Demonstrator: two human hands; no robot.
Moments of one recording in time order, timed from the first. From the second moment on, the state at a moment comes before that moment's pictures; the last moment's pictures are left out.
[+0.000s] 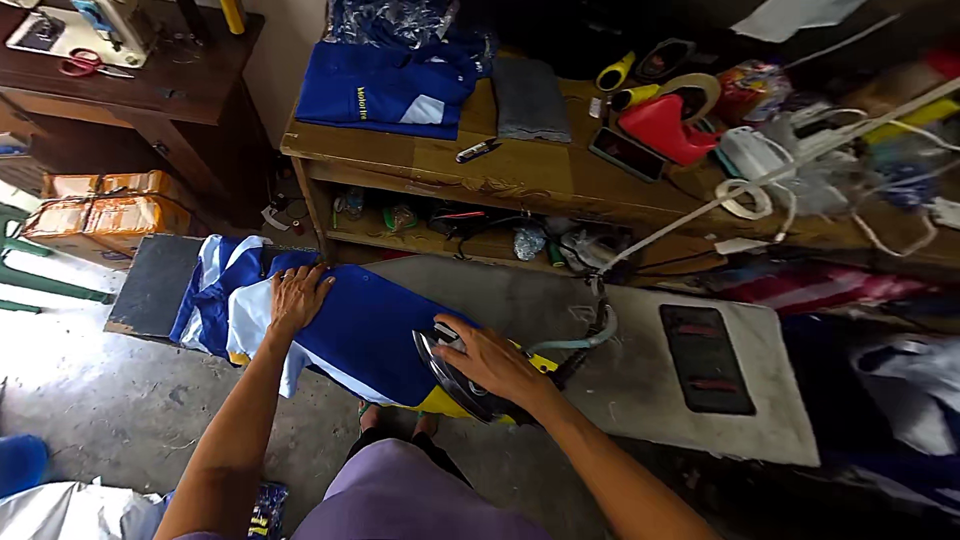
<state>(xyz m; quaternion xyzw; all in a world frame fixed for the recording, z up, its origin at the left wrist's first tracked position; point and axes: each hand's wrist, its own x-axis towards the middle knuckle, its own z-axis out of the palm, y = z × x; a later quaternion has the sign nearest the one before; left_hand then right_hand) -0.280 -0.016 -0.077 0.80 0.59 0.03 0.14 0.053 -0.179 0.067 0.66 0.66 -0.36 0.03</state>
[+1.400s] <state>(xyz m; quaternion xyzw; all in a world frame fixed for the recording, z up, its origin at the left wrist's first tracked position) -0.222 -0.033 -0.075 0.79 0.59 0.00 0.15 0.275 -0.334 0.040 0.80 0.51 -0.30 -0.03</state>
